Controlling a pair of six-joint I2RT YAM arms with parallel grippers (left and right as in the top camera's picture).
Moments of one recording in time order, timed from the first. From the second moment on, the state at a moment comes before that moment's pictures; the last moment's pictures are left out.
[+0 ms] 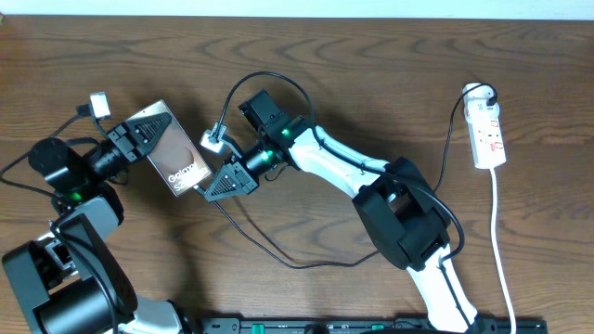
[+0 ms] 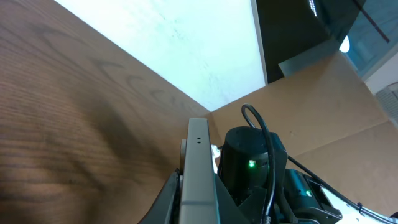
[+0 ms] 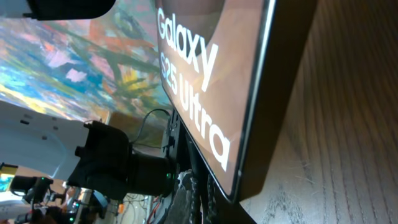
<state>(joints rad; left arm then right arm) 0.52 1.68 0.65 1.00 1.38 -1.04 0.75 2.28 1.70 -0.42 -1.25 0.00</state>
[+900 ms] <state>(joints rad) 0.52 1.68 0.67 1.01 1.30 -1.03 0.76 2.30 1.68 -0.14 -1.22 0.31</state>
